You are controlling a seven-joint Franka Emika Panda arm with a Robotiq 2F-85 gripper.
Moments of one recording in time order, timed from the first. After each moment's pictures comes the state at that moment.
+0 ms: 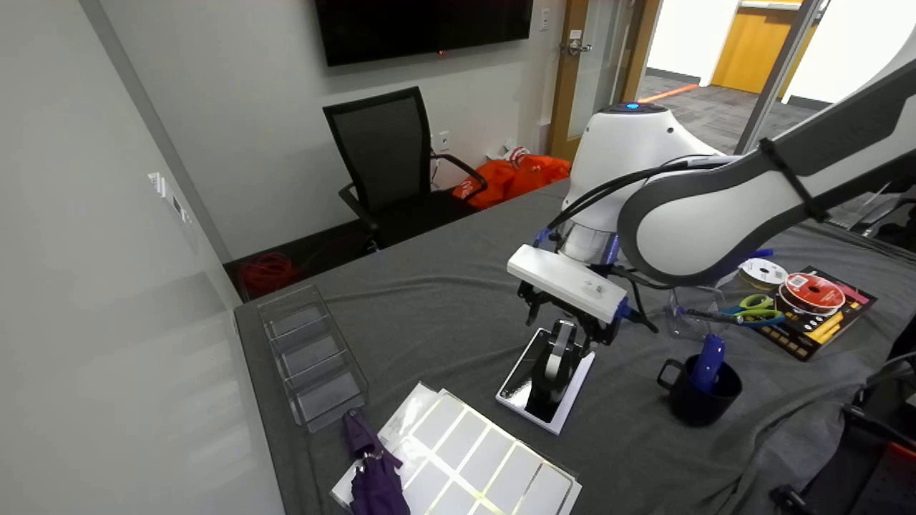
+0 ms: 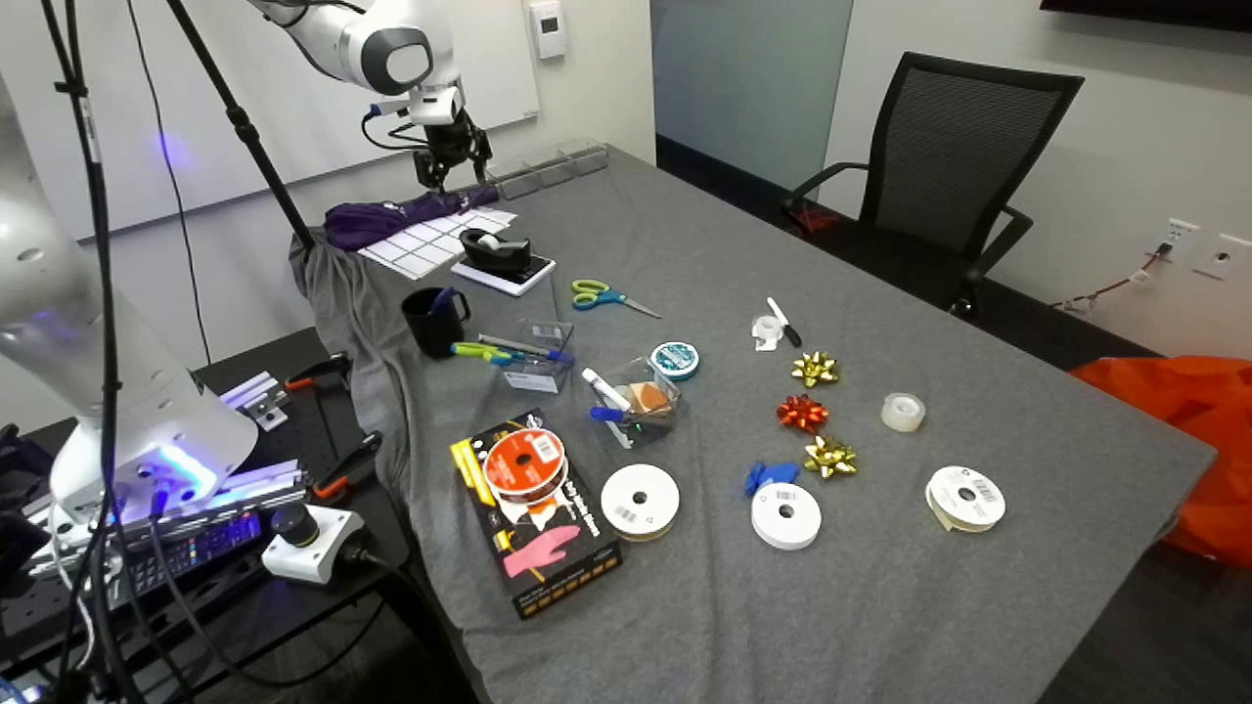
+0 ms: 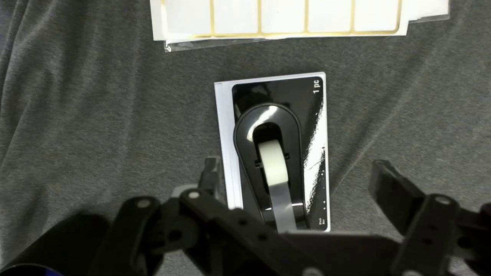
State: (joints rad) arm 0.26 0.30 0.20 -2.12 0.09 2.49 1.65
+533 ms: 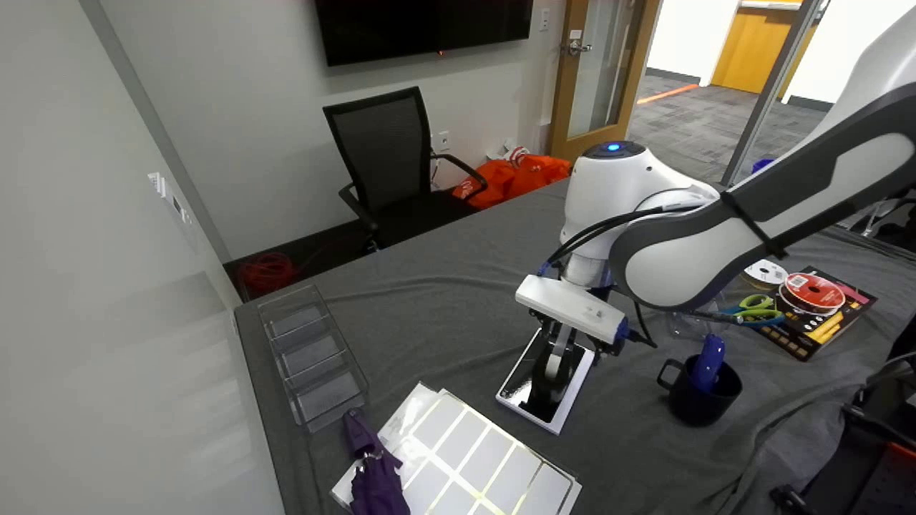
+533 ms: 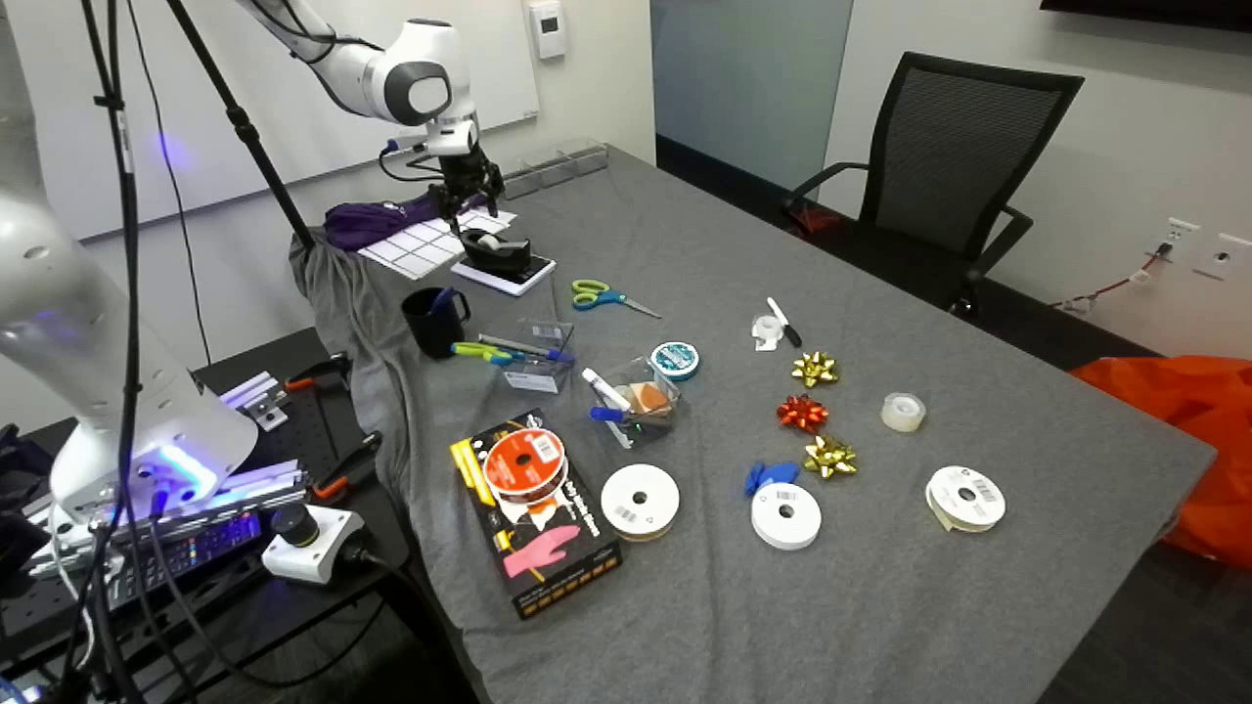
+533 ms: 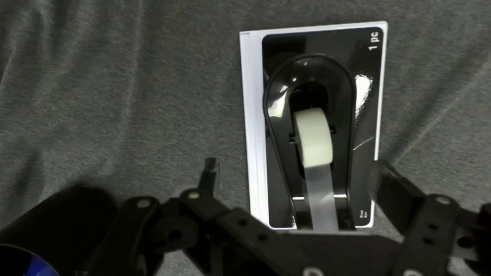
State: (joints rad) arm 0.29 0.39 0.13 -2.11 -0.01 2.49 1.66
